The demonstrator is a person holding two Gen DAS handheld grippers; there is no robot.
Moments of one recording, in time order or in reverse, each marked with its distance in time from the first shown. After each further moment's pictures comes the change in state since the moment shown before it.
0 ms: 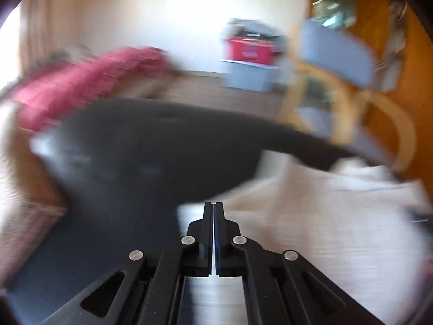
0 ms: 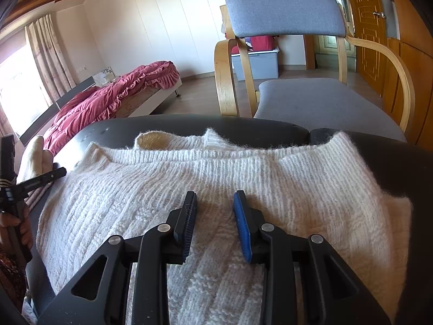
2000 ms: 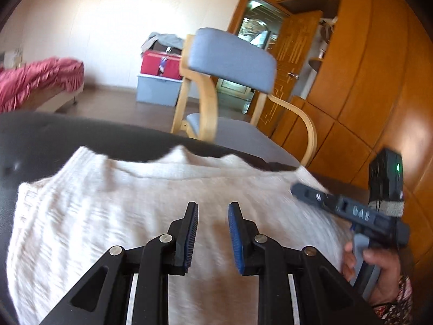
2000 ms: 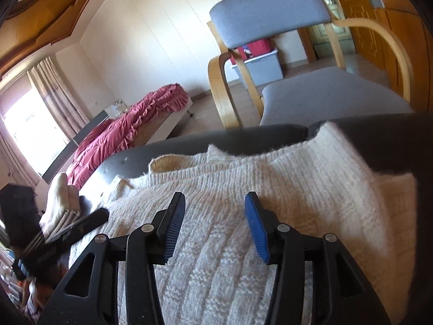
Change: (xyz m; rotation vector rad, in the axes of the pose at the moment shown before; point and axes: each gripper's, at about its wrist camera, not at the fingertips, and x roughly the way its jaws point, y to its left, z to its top) left arm -0.047 -0.167 -0.020 0.113 -0.140 -0.504; right arm -0.029 -0.025 -0.004 0.173 -0.106 0.120
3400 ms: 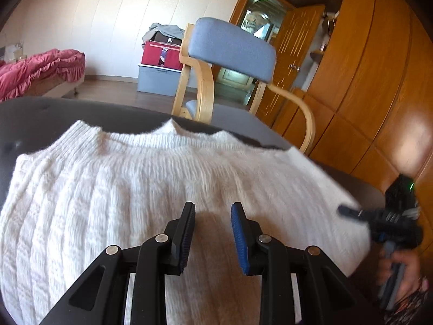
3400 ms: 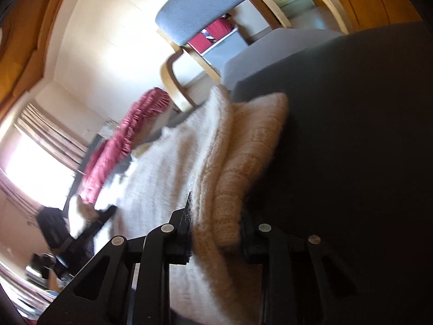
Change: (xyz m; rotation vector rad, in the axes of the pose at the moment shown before) left arm -0.001 -0.008 -0.015 -0.026 0.080 0.008; right arm -0.087 -0.081 -0.041 0.319 0.090 0.080
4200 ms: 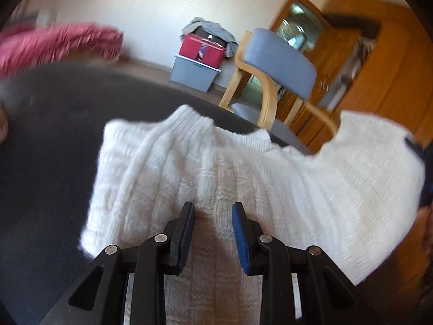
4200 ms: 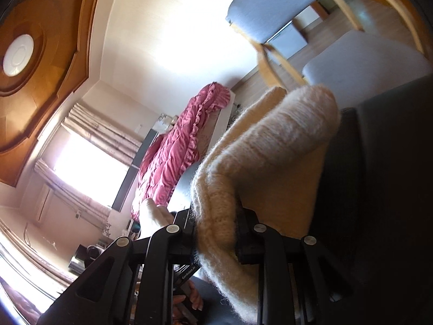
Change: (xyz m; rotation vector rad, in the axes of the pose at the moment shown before) left arm -0.053 0.157 -0.018 -0.334 -0.027 -0.088; right arm 0.025 0.177 0.048 -0.029 0.072 0.263
